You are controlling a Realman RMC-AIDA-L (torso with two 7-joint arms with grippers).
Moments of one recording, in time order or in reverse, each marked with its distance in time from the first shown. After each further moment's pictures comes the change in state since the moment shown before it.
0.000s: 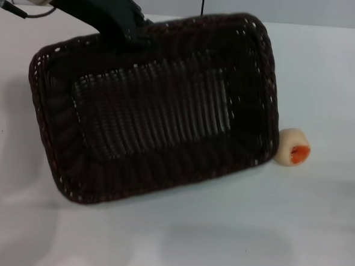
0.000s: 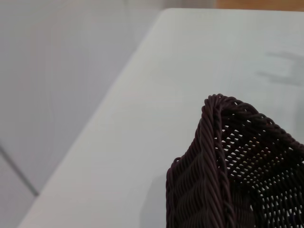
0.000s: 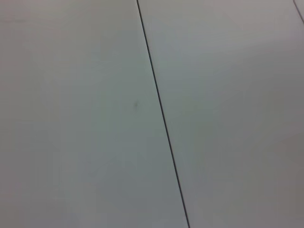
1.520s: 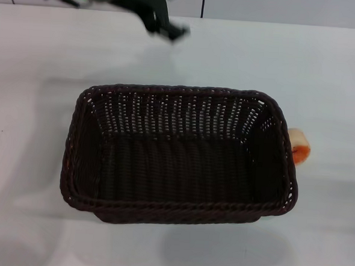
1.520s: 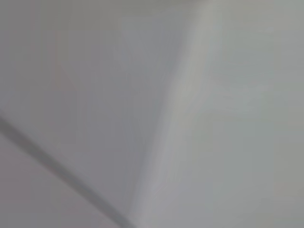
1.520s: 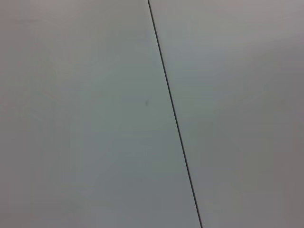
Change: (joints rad) left arm -0.028 -0.032 0.194 0.210 0.056 0.478 0.124; right arm -0.002 -0.002 -0.031 0.004 0.000 -0.005 -0.004
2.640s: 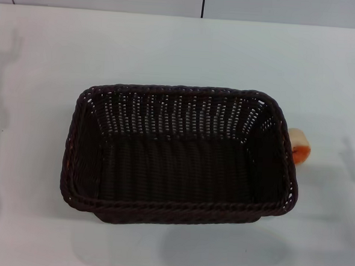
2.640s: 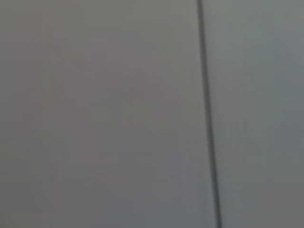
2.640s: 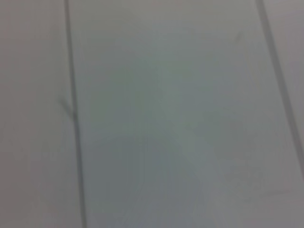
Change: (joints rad) left arm 0.471 0.011 0.360 0.601 0.169 2.218 -1.160; right arm 0.104 -0.003 -0.236 -0.047 0.000 0.137 -0.005
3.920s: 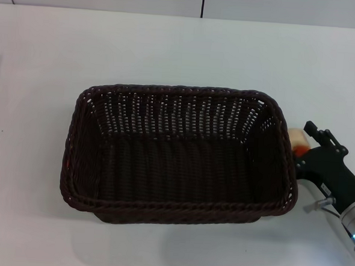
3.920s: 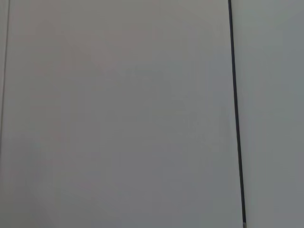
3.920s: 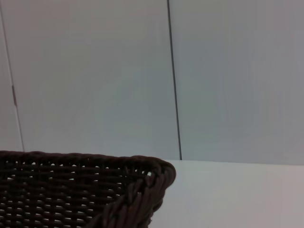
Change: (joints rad) left arm -0.047 -0.008 -0.031 0.266 0.005 0.051 -0.049; right arm 0.163 0.004 -0.188 0.048 -0.015 0.429 -0.003
